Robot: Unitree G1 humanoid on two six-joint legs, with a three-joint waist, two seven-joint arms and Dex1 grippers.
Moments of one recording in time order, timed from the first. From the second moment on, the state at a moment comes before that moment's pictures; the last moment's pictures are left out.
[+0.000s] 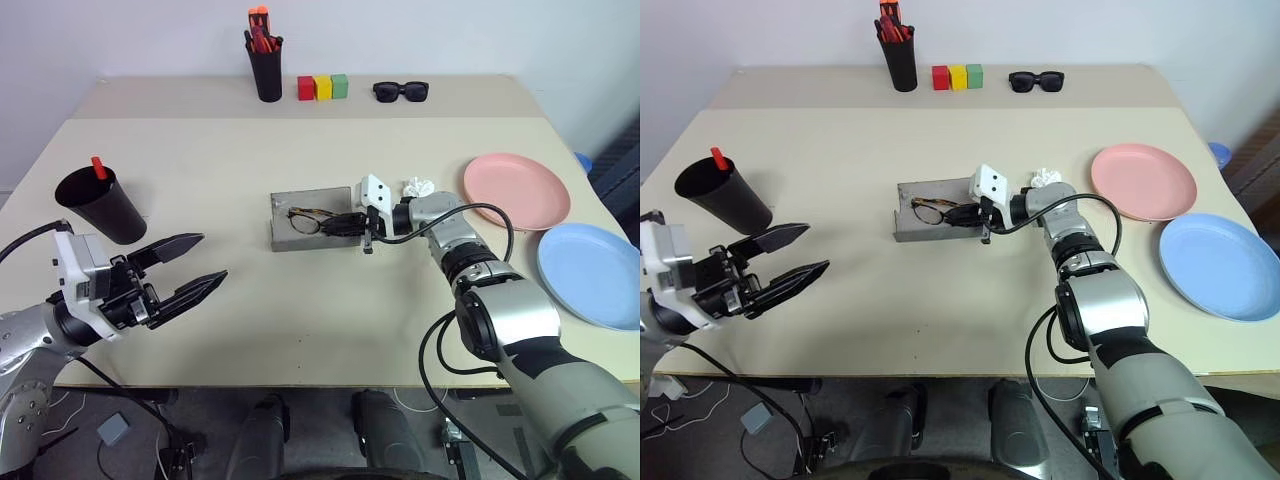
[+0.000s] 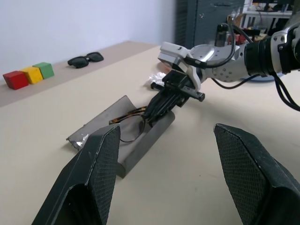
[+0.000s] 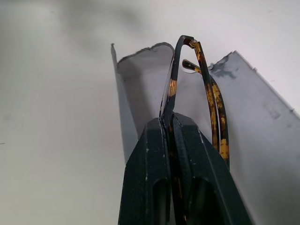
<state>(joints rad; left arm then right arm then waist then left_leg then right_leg) 0.16 0.73 0.48 -0.54 -0.80 0.34 -0.94 -1.13 -0.26 0.02 1.33 -0.07 -0.42 1.33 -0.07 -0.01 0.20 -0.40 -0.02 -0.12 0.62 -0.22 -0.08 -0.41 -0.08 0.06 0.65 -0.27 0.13</state>
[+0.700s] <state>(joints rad) 0.18 0.72 0.48 -0.55 -0.80 0.34 -0.93 -1.13 -0.25 0.03 1.33 -0.07 -0.39 1.33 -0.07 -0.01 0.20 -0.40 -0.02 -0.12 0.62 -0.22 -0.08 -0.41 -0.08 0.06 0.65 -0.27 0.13</state>
